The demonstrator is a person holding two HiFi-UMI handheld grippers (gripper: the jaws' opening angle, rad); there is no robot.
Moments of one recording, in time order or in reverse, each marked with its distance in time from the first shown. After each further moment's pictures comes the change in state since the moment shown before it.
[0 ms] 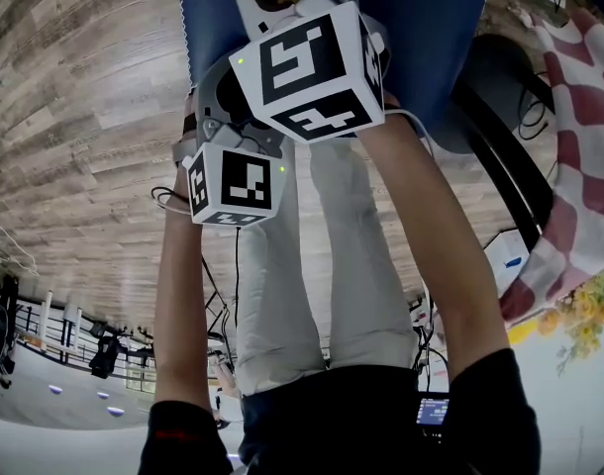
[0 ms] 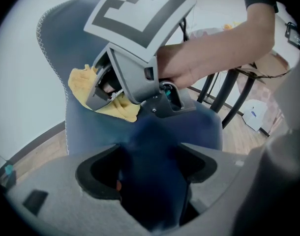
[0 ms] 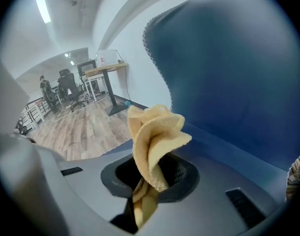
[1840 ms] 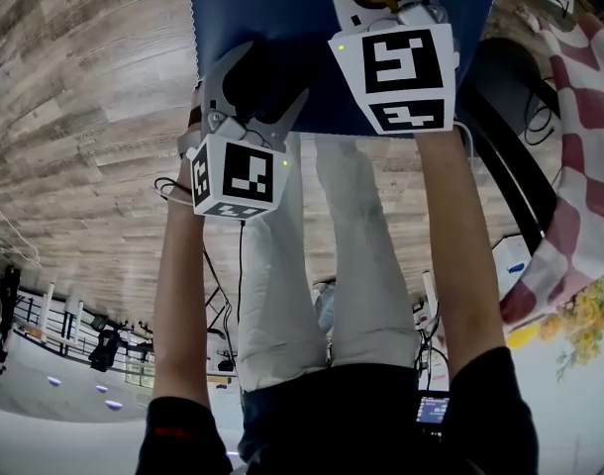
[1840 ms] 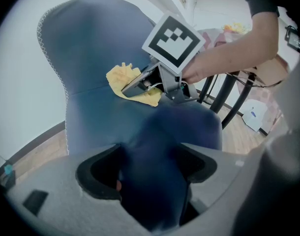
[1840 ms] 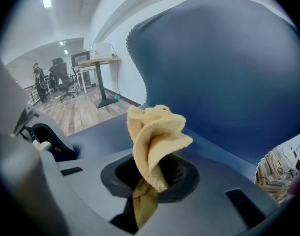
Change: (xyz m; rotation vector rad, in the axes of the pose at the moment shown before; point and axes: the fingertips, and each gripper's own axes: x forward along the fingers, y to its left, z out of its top) left arm -0.001 0.001 0.000 -0.002 -0.004 -0.003; right arm -0.038 -0.063 -0.038 -0.033 0.026 -0.130
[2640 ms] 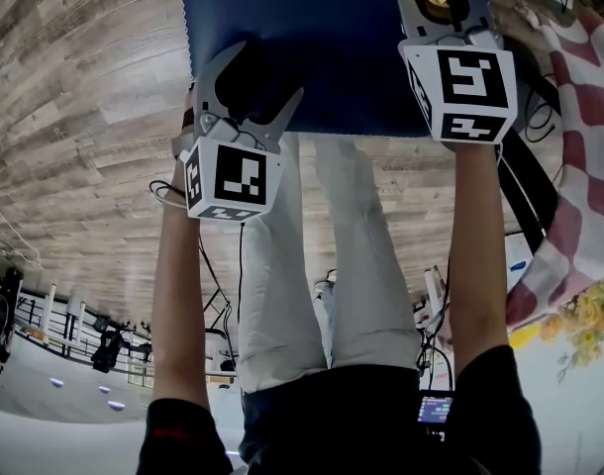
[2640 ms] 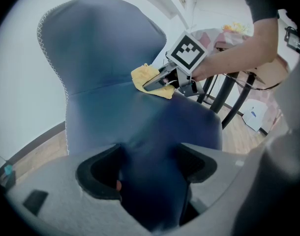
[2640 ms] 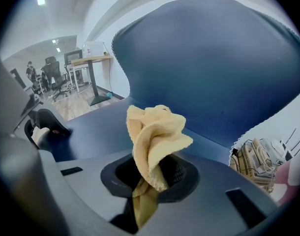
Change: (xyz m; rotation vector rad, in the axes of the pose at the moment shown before) left arm 0.000 0.000 0.001 0.002 -0.004 0.002; right arm -0.035 -0.057 -0.038 0.037 0.022 -0.075
